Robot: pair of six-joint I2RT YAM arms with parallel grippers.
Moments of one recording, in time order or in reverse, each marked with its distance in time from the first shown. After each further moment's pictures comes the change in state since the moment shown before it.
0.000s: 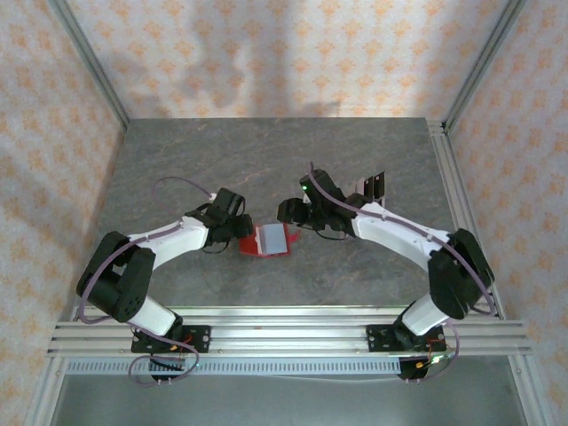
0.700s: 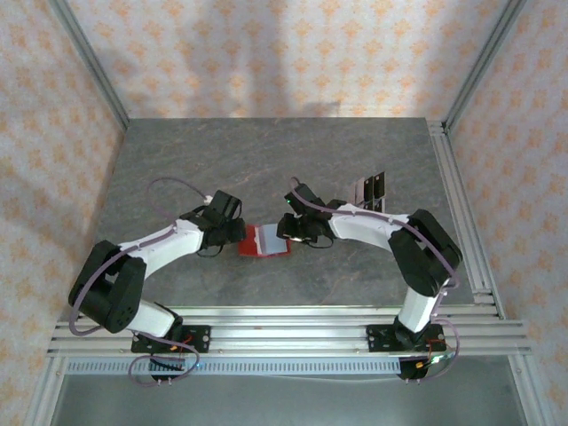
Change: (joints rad) left arm 0.000 -0.065 -0.032 -0.097 -0.061 0.018; right arm 0.038 0.196 -0.016 0.016 0.040 0.052
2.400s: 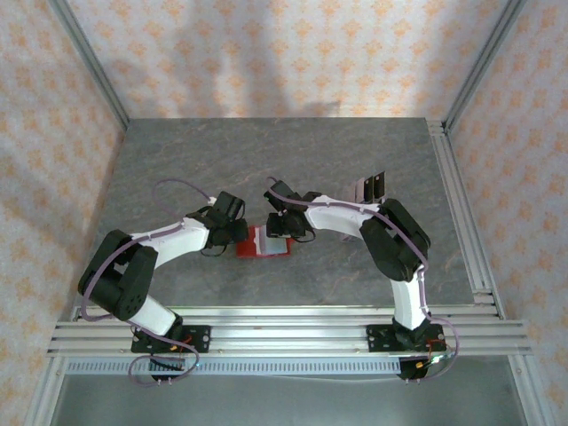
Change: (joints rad) left arm 0.000 0.079 0.004 0.088 0.016 -0.007; right arm 0.047 0.212 0.245 -0.141 0.098 -0.127
